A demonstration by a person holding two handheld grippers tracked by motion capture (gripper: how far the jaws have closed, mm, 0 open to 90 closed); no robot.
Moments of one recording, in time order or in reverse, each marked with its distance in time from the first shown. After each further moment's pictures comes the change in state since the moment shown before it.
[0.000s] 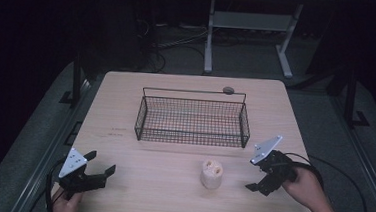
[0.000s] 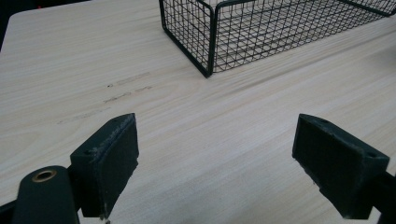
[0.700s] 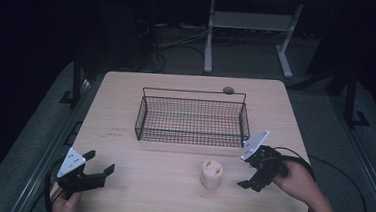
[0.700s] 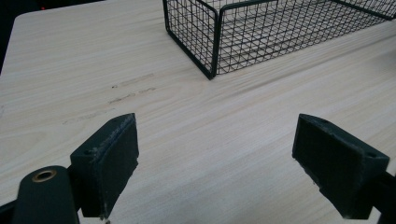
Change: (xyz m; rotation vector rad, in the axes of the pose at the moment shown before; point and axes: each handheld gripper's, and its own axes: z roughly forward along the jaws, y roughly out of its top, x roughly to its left) left arm 0.002 0.000 -0.001 -0.007 0.006 -0.005; right arm 0.000 0.030 0.005 0.027 0.034 -0.053
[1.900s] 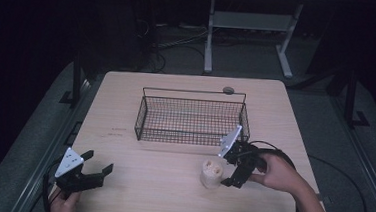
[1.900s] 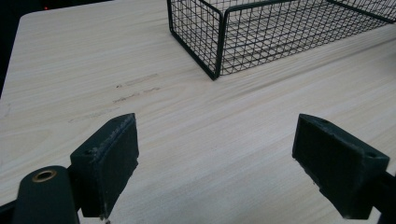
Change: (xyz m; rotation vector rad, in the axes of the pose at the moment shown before) left arm 0.003 0.000 -0.002 -0.005 0.005 -0.012; right arm 0.002 0.050 0.022 0.069 0.053 -0.058
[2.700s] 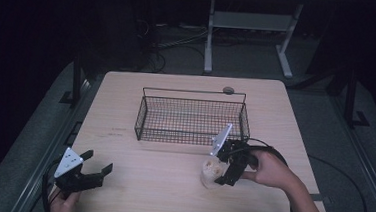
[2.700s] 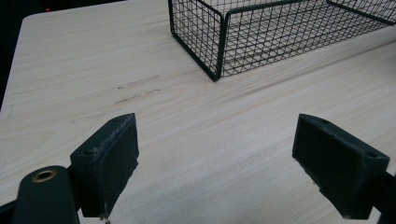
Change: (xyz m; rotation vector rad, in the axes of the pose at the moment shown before) left arm 0.000 0.000 -0.001 -0.004 0.003 0.000; right arm -0.003 0.018 0.009 0.017 0.017 -0.028
